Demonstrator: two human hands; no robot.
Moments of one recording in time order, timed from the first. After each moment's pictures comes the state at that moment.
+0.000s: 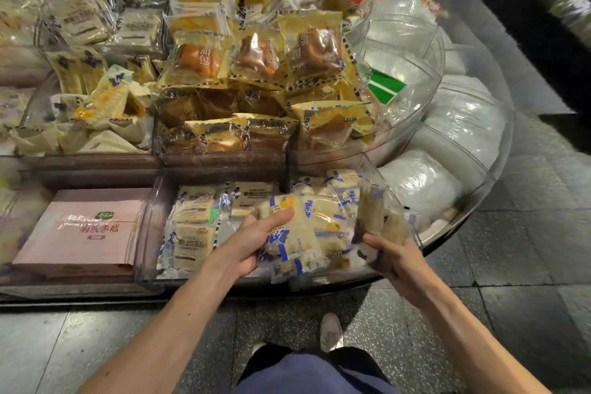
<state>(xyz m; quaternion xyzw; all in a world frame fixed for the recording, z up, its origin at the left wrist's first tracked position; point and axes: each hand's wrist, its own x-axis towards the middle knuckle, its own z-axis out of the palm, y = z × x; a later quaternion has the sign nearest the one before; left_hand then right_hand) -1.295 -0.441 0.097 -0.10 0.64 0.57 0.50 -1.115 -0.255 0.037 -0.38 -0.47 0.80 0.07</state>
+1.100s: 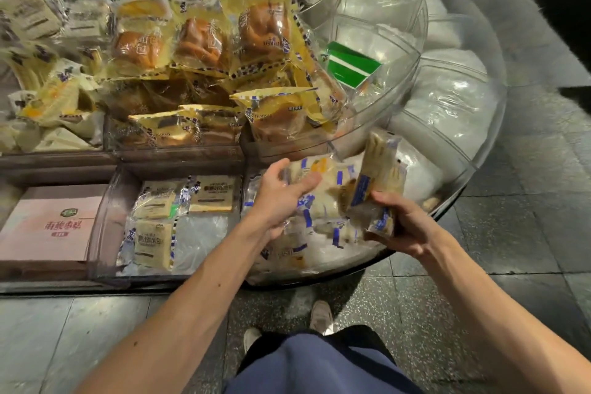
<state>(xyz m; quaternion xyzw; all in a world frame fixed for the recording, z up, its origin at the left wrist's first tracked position) -1.255 -0.297 0.088 0.02 0.72 0.57 0.39 -1.106 -0.137 0.061 -0.23 -0.42 0.88 -0.08</state>
